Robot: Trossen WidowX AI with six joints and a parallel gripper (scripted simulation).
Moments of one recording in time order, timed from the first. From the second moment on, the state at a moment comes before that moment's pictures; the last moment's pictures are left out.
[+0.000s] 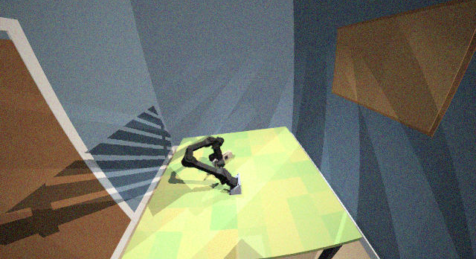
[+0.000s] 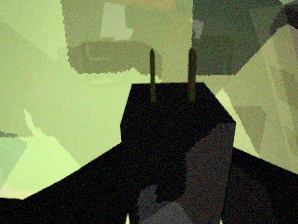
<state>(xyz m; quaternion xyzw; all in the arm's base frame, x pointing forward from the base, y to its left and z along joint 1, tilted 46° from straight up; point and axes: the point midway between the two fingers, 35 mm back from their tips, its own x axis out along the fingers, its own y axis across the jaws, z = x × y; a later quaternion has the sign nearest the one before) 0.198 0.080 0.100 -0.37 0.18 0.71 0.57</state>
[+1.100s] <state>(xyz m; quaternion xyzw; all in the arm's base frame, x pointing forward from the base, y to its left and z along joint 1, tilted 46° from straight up) 0.232 0.070 0.061 -0.20 0.37 0.65 0.64</state>
